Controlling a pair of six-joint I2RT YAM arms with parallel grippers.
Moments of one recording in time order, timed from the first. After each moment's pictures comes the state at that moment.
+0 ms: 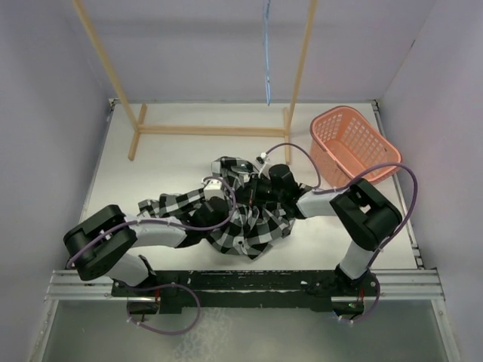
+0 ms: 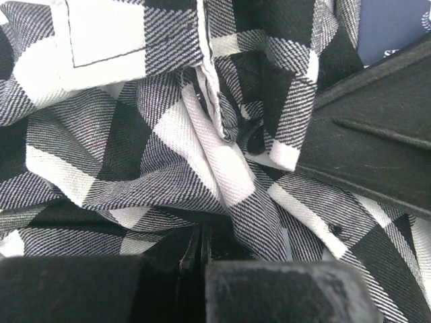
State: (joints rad) left arm -0.93 1.47 0.47 0.32 -0.41 -0.75; right arm 0.67 1.74 0.70 0.57 -0.38 0.78
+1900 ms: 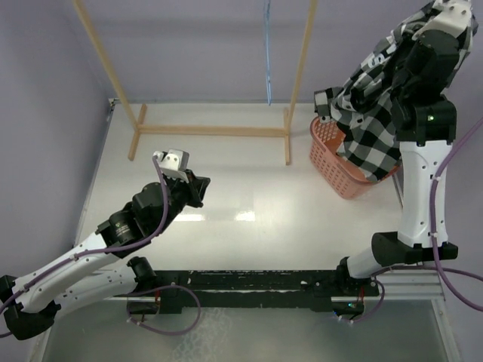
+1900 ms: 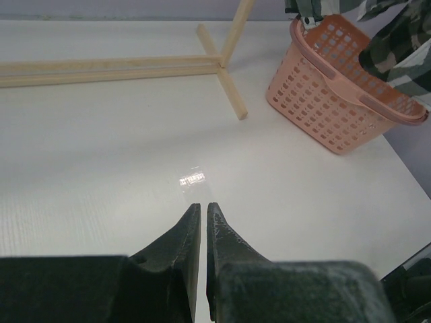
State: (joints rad) left arm -0.95 0.74 0.81 -0.27 -0.46 -0.42; right arm 0.07 1.52 2.25 -0.70 0.44 0.13
